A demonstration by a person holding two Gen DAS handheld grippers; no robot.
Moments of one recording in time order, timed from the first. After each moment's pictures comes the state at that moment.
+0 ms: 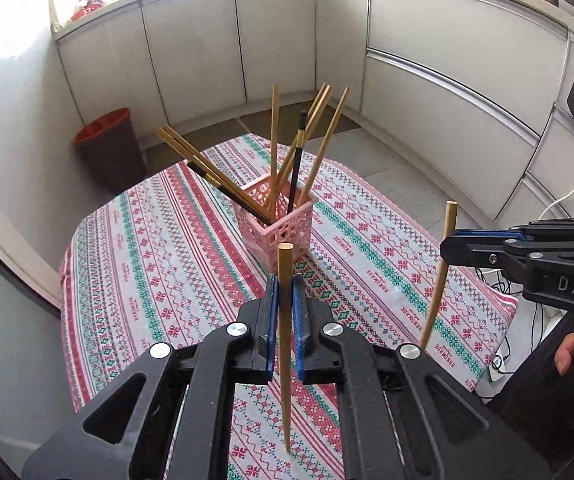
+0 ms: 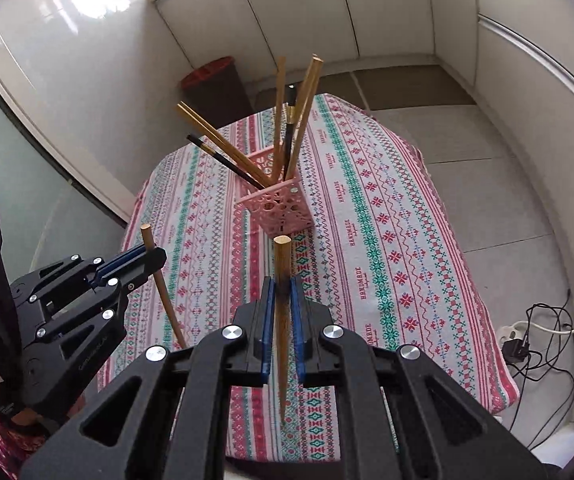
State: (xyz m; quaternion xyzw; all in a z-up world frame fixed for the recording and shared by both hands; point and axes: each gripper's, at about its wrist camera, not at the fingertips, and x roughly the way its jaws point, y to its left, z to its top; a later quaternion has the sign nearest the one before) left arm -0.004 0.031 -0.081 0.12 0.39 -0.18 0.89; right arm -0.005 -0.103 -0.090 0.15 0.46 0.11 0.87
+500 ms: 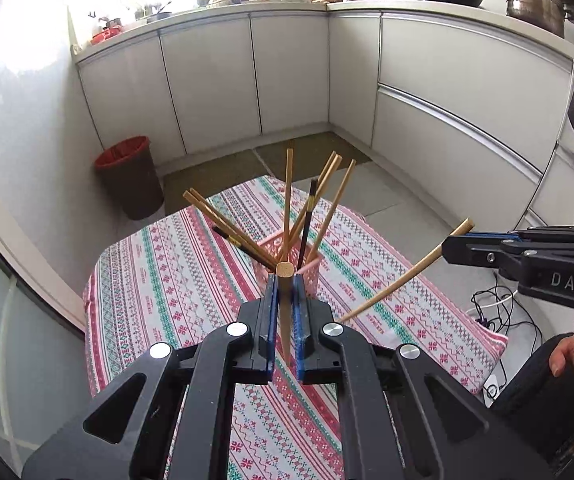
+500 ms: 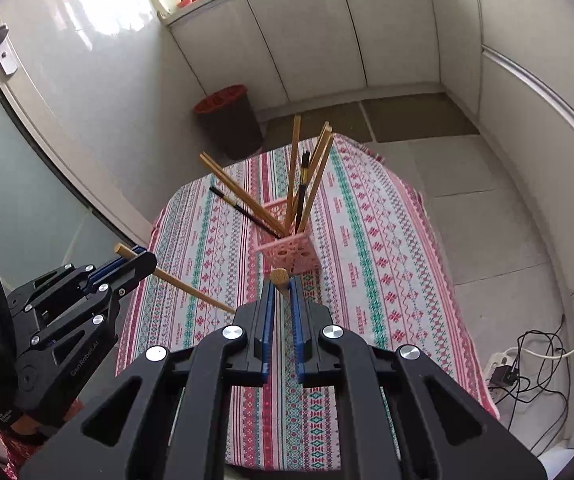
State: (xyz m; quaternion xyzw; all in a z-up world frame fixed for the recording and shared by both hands) left arm -0.006 0.029 -0.028 0.10 0.35 -0.16 0.92; right arm -0.002 -0.115 -0.035 0.14 0.42 0.12 0.89
